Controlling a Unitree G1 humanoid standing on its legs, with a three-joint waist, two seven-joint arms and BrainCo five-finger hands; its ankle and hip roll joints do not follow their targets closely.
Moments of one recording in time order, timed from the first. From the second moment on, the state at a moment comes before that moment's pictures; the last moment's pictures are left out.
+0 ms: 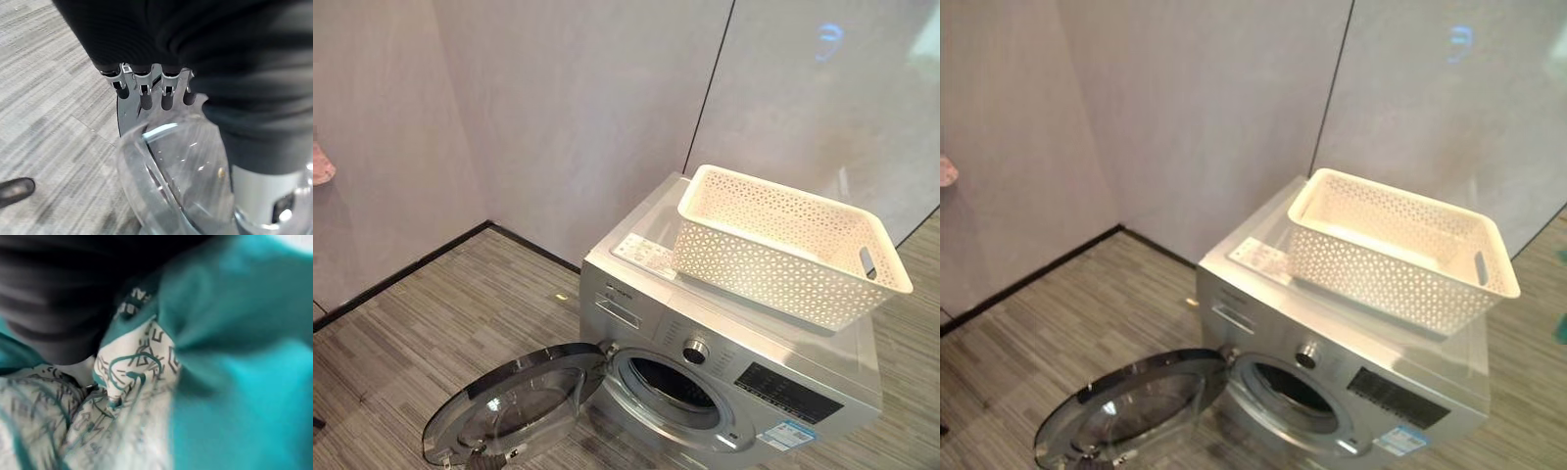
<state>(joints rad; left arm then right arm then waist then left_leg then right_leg) 0.19 0.26 0.02 1.00 -0.06 -0.12 0.18 0.45 -0.57 -0.67 -0.12 -0.76 0.13 -0.56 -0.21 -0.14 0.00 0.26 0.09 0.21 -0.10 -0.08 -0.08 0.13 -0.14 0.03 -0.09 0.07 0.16</state>
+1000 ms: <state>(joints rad) 0.15 0.23 -0.18 0.93 -0.17 -0.15 0.19 0.21 -0.23 0.04 0.83 0.07 -0.03 -0.39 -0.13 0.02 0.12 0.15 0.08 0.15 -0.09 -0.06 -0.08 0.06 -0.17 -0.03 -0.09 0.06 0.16</state>
